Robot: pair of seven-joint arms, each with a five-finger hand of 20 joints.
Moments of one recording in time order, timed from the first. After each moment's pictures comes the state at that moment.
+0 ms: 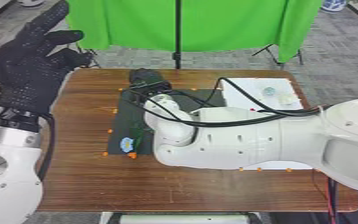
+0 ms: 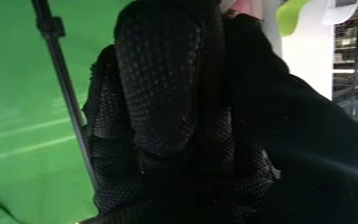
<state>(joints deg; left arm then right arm) 115.8 -36.5 -97.5 -137.2 29.3 18.6 20.6 -16.4 -76.4 -11.8 -89.9 -100.0 21.8 56.0</state>
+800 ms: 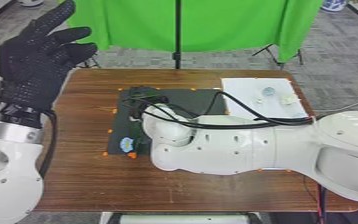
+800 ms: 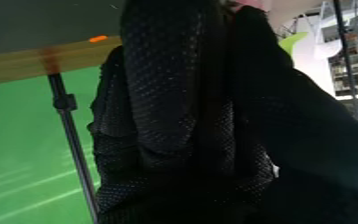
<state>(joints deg) 113.7 -37.7 -97.2 -136.7 29.6 17.1 18.6 -20.8 -76.7 -8.8 -88.8 -91.7 17.4 52.4</state>
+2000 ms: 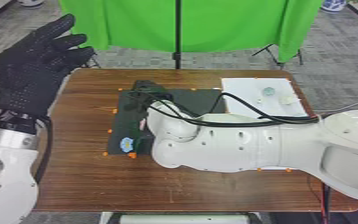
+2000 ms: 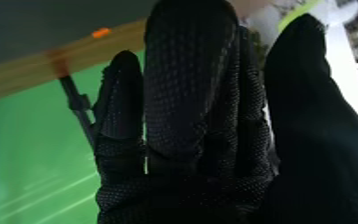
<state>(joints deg) 118.6 -38.4 -100.8 -136.9 29.6 16.3 18.6 -20.3 -75.1 -8.5 -90.0 -88.1 25.9 51.3</state>
